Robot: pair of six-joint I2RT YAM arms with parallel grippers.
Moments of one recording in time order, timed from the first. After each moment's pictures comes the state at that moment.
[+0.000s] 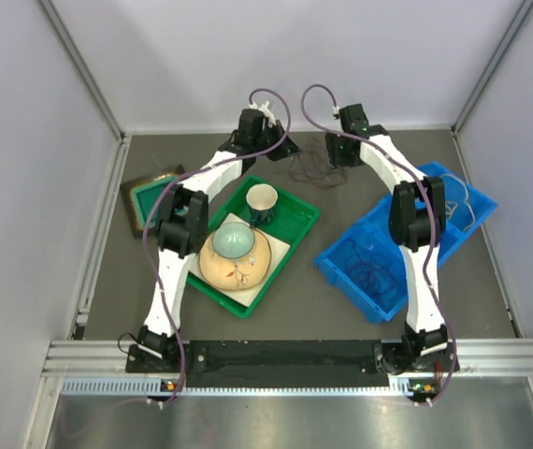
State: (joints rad) left arm -0.40 2.38 2.03 -0.06 0.44 -0.71; right arm 0.27 2.31 2.07 -0.69 0.07 0.10
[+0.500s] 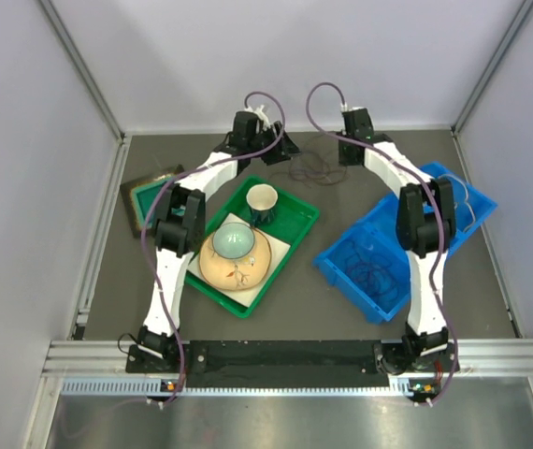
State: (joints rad) left arm -0.37 2.38 2.00 -0.06 0.49 -0.71; right arm 0.27 2.22 1.87 -0.45 0.14 0.14
